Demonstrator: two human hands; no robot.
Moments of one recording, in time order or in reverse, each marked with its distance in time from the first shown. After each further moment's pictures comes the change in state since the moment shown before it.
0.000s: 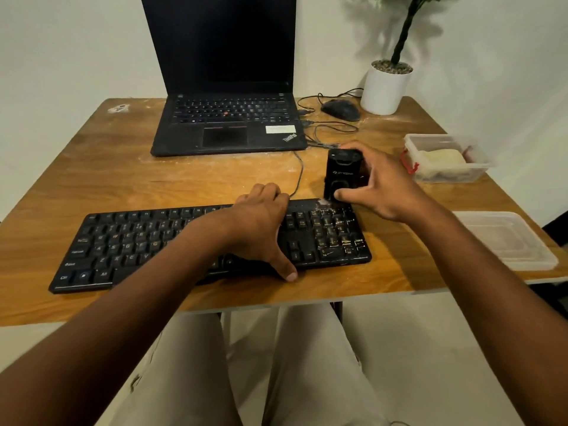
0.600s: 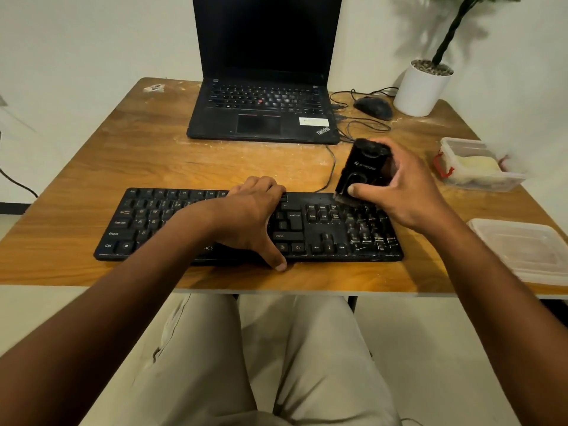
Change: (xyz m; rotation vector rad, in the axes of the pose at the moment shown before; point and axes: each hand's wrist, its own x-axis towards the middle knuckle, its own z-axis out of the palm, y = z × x) left_hand -0.039 -0.051 0.008 -0.103 0.030 -0.032; right_hand -0.010 -0.037 0.027 0.103 0.108 -0.034
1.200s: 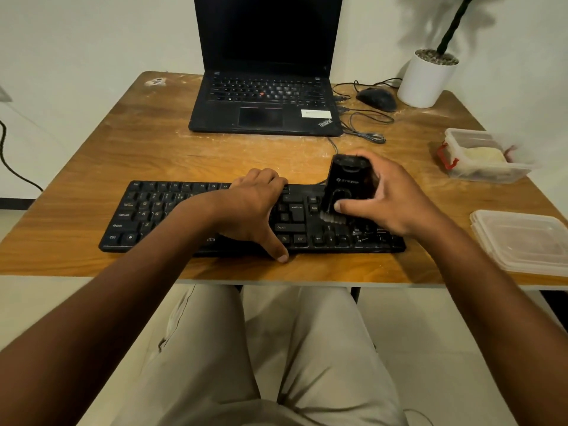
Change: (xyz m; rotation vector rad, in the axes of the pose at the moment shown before) left_hand -0.001 0.001 0.001 0.008 0.001 0.006; right_hand -0.020 -0.016 0.014 0.034 -0.213 -0.013
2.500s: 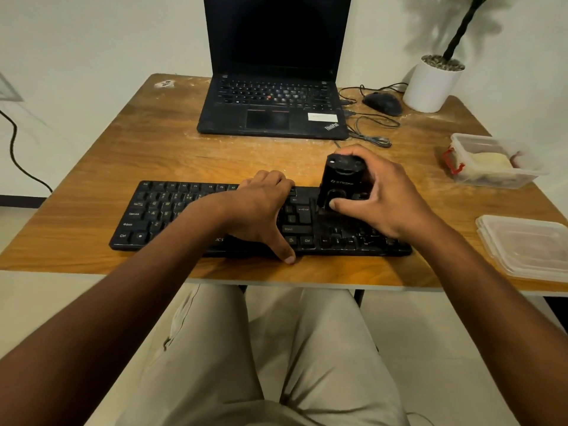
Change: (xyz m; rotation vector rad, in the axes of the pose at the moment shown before) left_hand 0.001 -0.001 0.001 0.008 0.020 0.012; right_hand 0.005 -0.013 0.012 -0.033 0.049 -0.094
